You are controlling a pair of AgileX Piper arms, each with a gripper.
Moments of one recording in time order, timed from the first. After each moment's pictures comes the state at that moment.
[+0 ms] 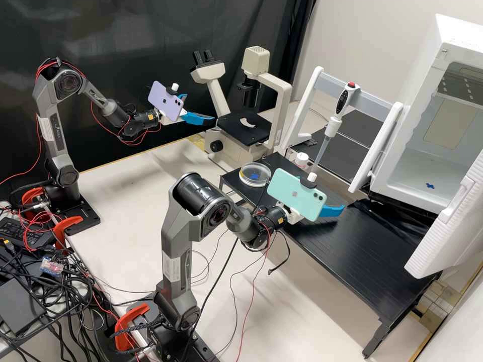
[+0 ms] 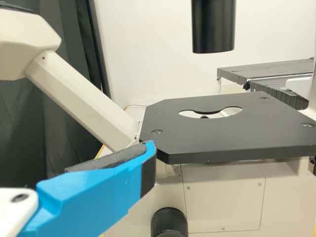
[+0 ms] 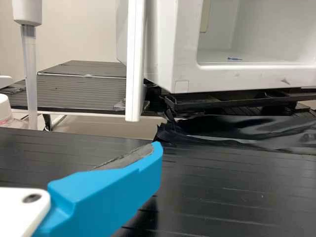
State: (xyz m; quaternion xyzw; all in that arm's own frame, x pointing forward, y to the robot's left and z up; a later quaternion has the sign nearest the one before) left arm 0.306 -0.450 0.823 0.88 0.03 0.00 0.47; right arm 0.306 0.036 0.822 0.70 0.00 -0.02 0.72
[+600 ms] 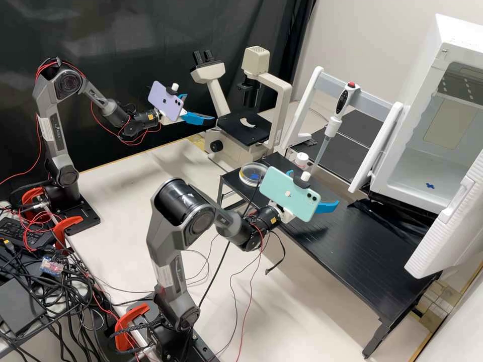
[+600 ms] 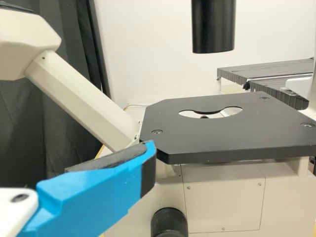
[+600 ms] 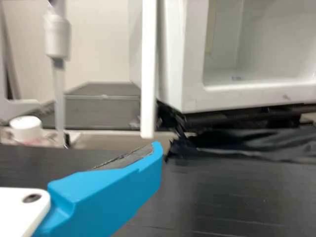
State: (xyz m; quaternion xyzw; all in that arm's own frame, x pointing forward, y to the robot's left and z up) left arm 0.306 -0.450 0.823 0.88 0.03 0.00 0.47; right arm 0.264 0.056 0.833 0.72 0.03 0.03 0.69
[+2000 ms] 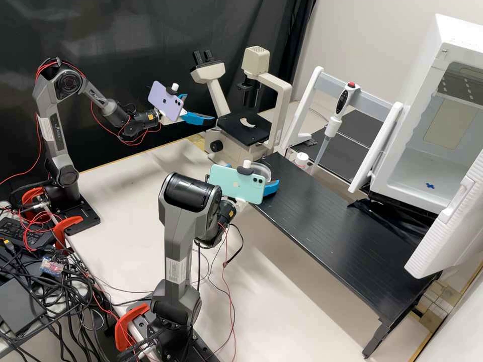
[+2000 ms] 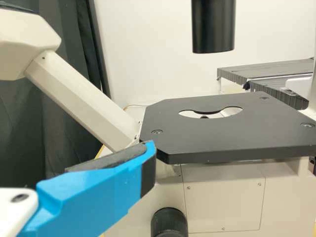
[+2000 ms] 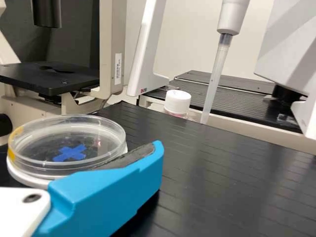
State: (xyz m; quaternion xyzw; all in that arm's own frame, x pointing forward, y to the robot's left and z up) left arm 0.306 -0.450 0.823 0.88 0.03 0.00 0.47; right arm 0.236 0.095 0.724 0.66 0.19 0.01 0.73
